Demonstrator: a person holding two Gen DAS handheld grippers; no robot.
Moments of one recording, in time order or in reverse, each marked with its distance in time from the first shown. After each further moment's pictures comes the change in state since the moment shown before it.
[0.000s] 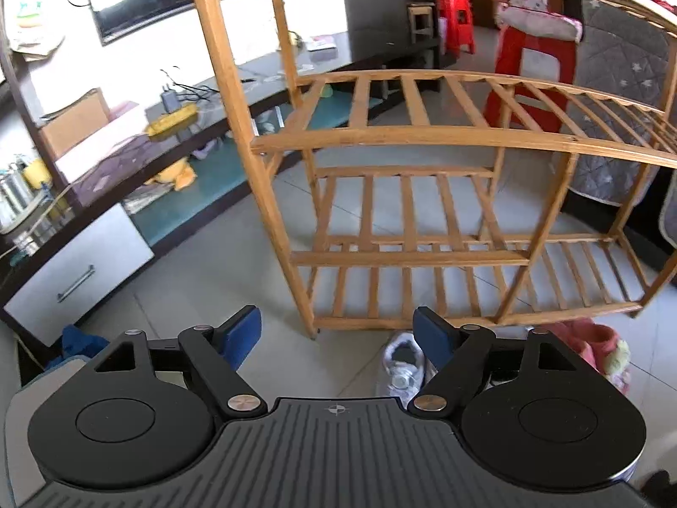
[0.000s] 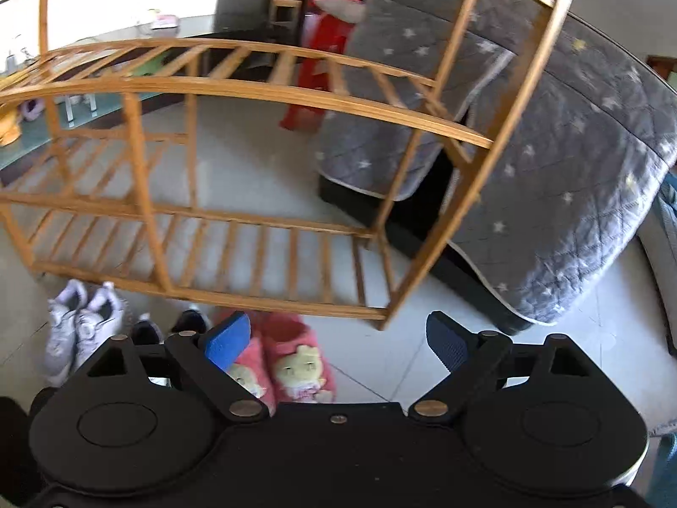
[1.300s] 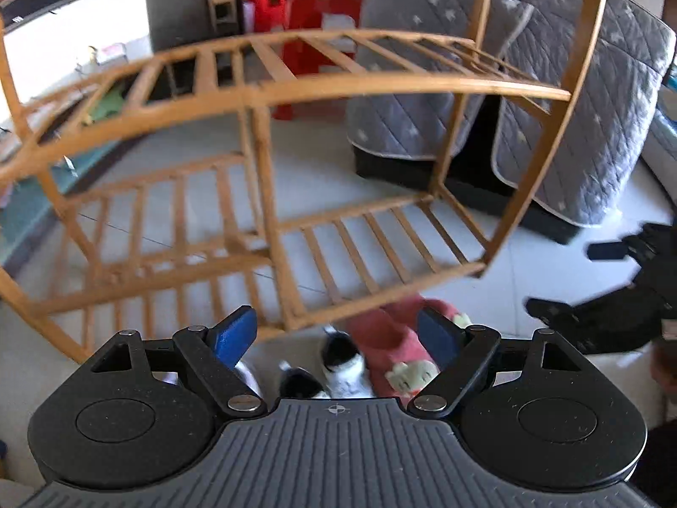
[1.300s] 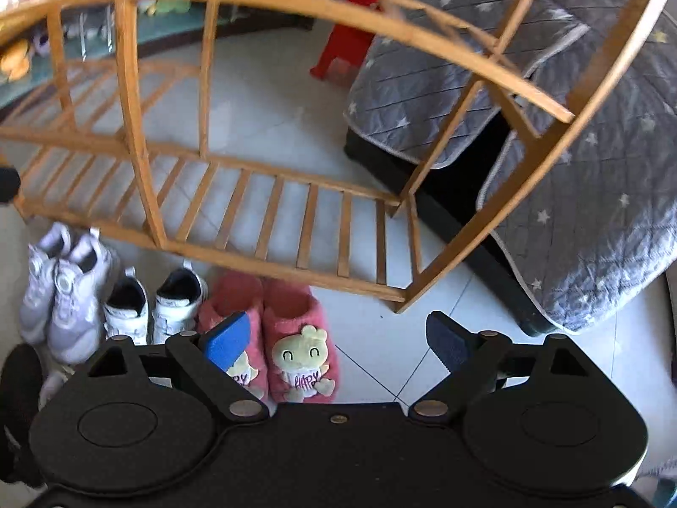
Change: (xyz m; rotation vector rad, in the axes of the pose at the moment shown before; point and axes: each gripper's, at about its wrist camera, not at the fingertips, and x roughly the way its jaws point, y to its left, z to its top) left arm 0.052 -0.198 -0.036 0.233 0.041 -0.447; right arm 0.093 0.022 -0.001 -0.095 0.137 0.040
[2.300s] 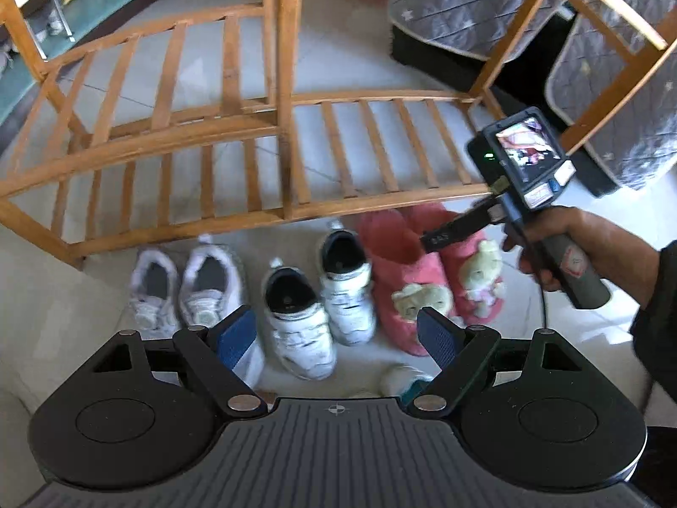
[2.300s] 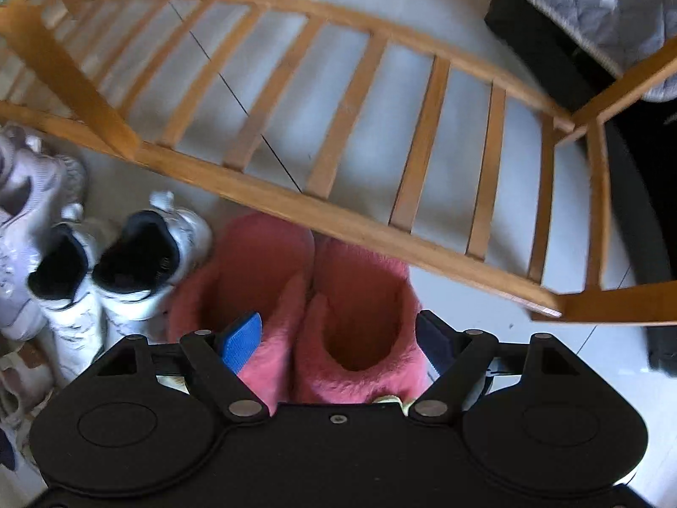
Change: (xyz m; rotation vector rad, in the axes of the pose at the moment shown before) left arm 0.088 0.031 -0.001 -0.204 0.349 0.053; right arm 0.267 0.037 0.029 -0.124 0.430 0.273
